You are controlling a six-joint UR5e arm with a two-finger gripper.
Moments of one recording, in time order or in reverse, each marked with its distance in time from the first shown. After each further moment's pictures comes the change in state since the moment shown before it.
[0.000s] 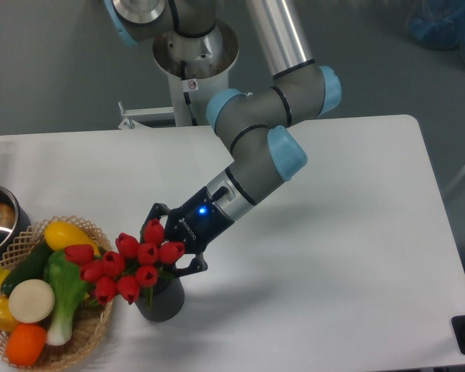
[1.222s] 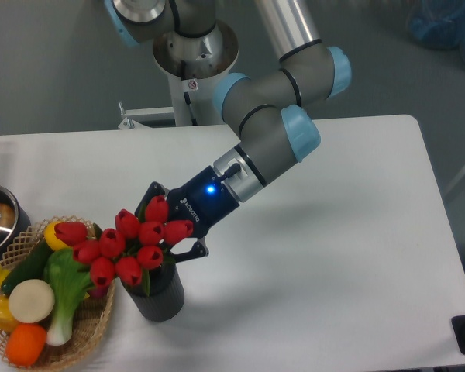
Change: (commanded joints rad) arm 0.025 0.054 0.052 0.002 -0.187 -0.120
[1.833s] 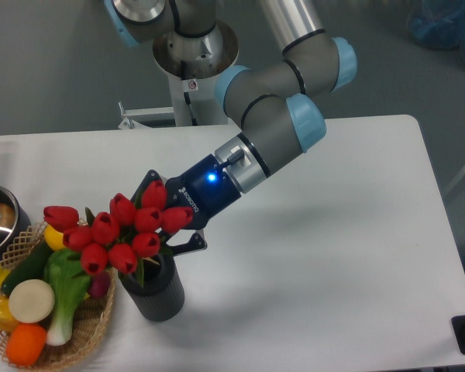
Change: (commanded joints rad) arm 0.012 0.032 0.031 -0.002 -0.058 -0.043
